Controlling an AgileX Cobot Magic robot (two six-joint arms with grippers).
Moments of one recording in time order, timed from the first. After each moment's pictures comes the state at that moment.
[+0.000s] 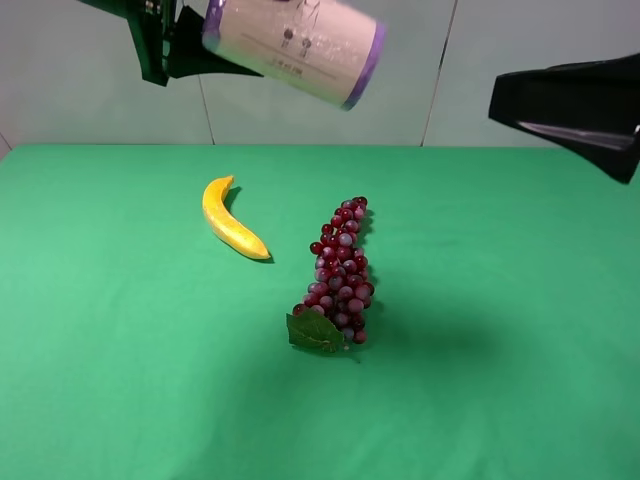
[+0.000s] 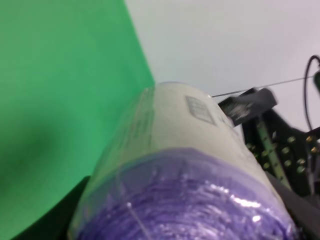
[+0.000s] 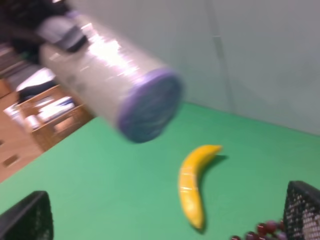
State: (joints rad) left arm -0.26 1.59 -1.27 -1.23 1.08 0.47; right arm 0.06 0.76 -0.56 1.41 0.84 -1.27
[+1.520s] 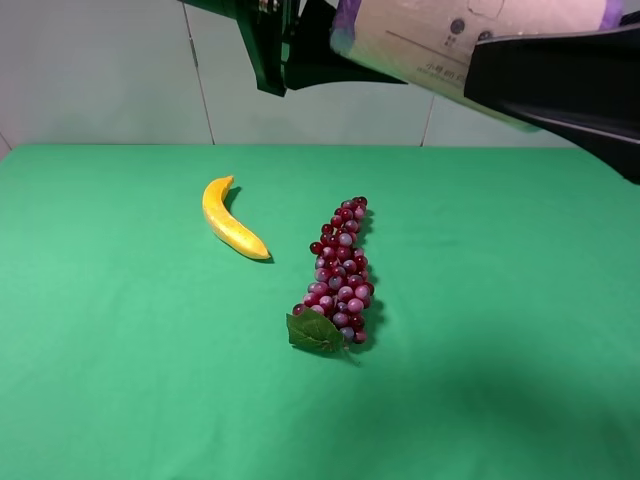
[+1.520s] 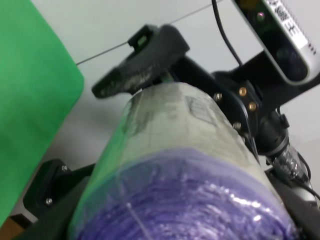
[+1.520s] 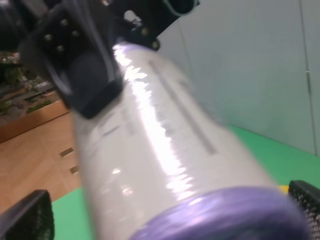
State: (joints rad) left arm -0.55 1.59 -1.27 -1.39 1.04 0.58; right arm 0.14 0.80 -0.56 1.60 0.95 -1.45
